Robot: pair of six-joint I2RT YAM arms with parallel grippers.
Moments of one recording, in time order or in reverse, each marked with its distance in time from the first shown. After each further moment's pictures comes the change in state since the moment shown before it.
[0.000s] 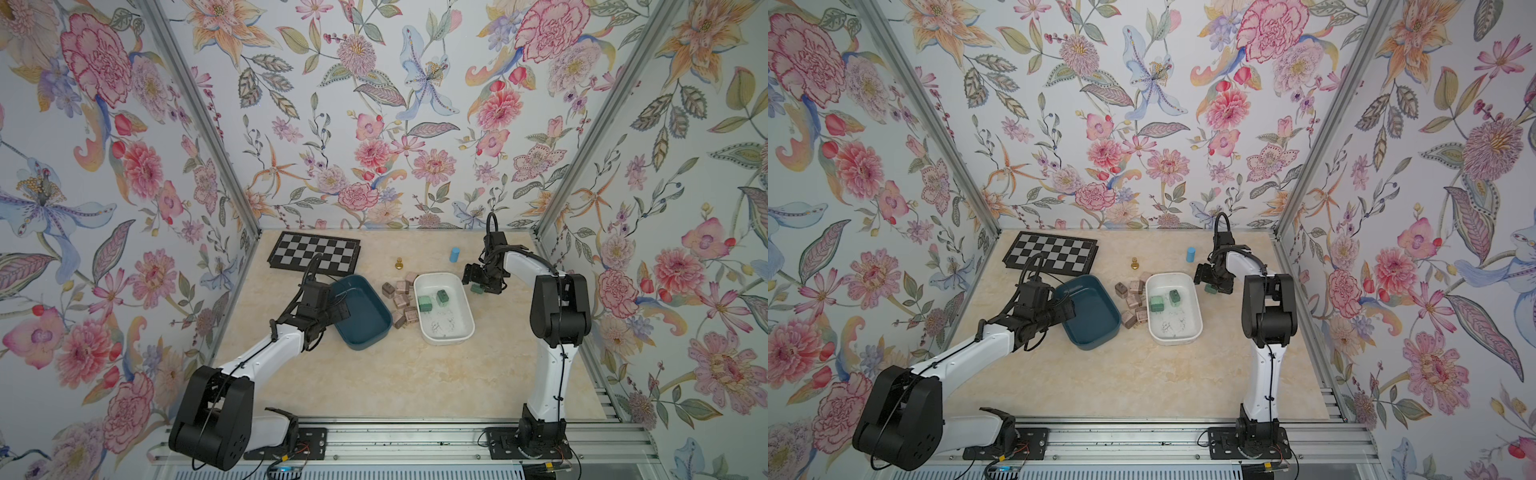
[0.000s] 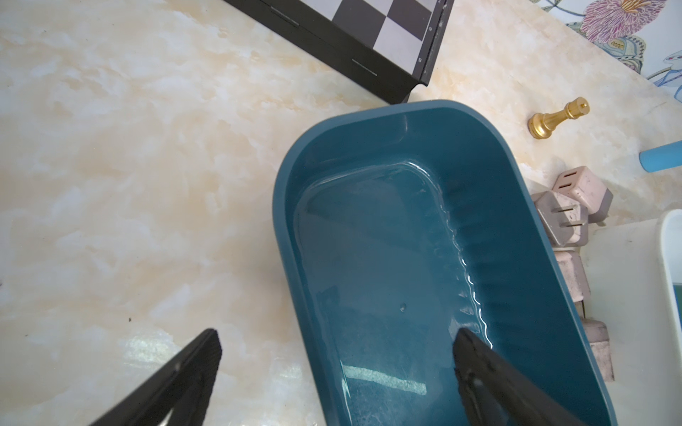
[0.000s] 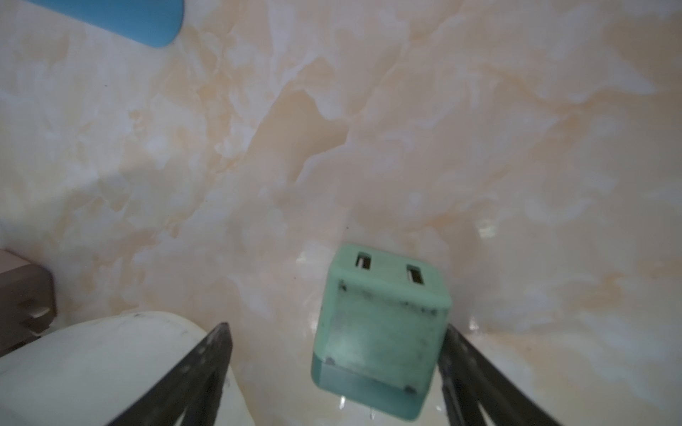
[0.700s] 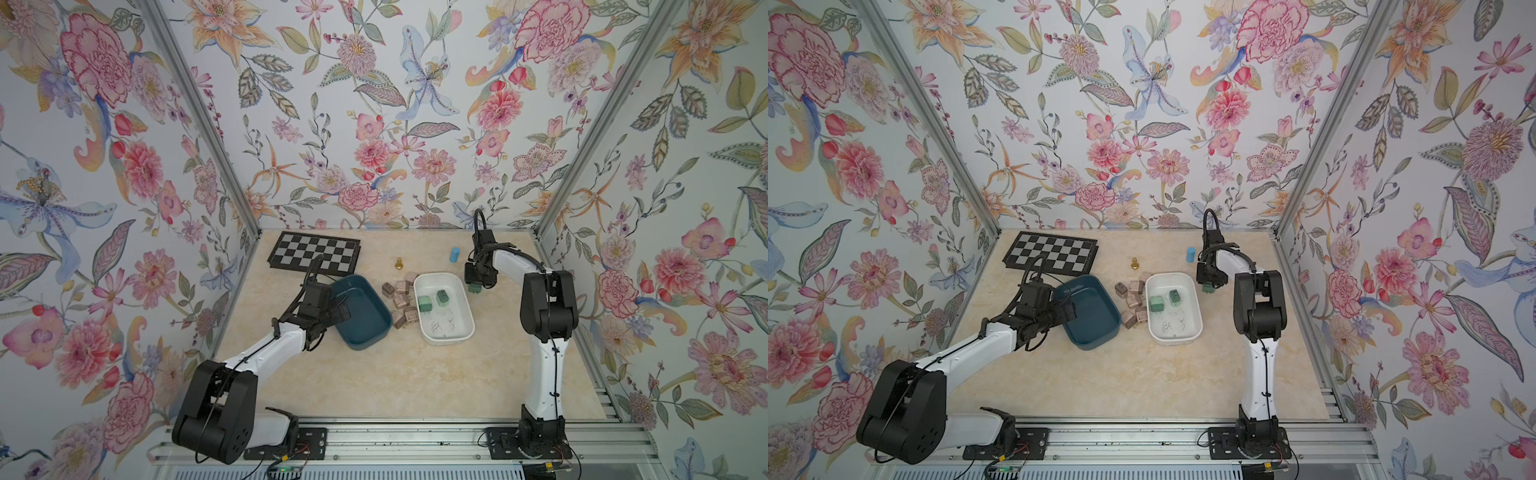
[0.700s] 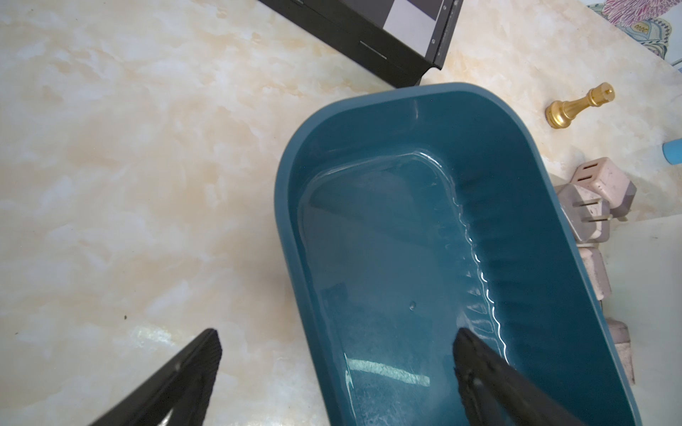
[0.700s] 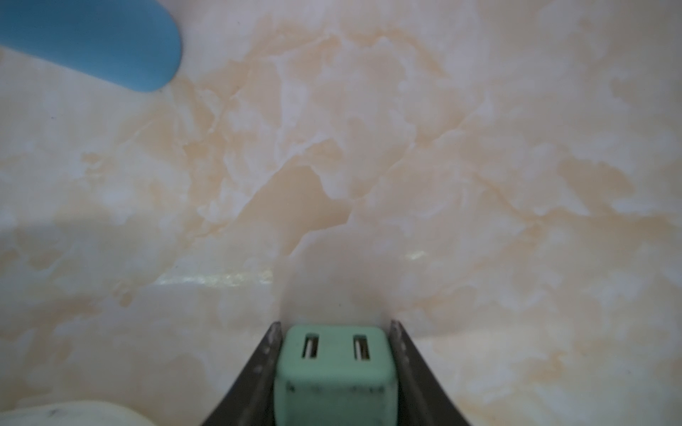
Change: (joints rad) left arm 0.000 0.028 0.000 0.000 0.000 0.000; right arm 0.057 0.070 0.078 0.023 0.193 -0.109
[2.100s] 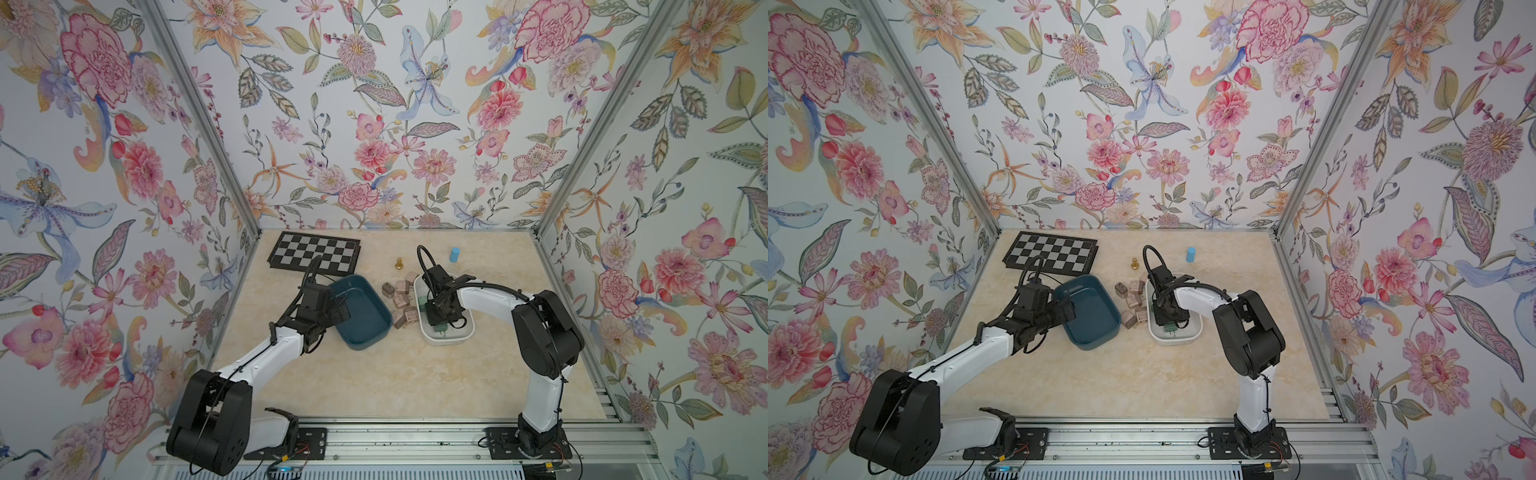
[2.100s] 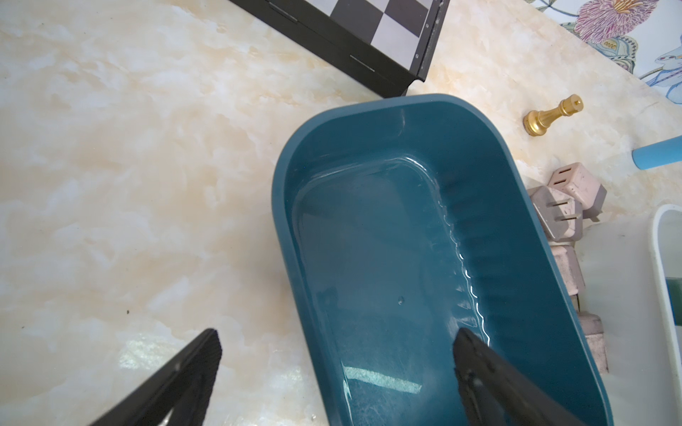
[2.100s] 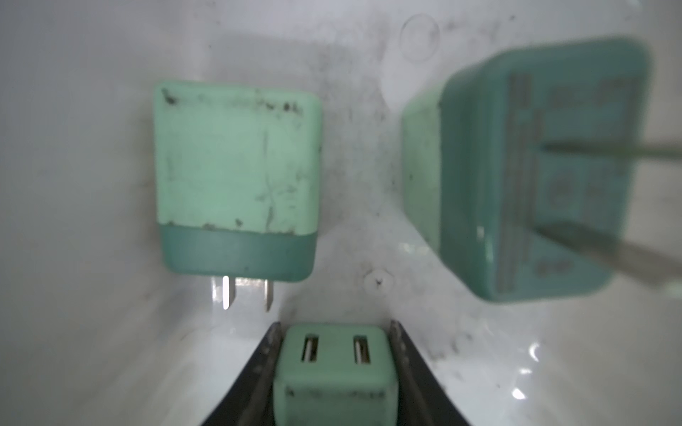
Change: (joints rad) left arm -0.008 -0.056 -0.022 0.008 0.000 -0.008; right arm 0.426 -0.292 -0.429 0.048 0.011 0.122
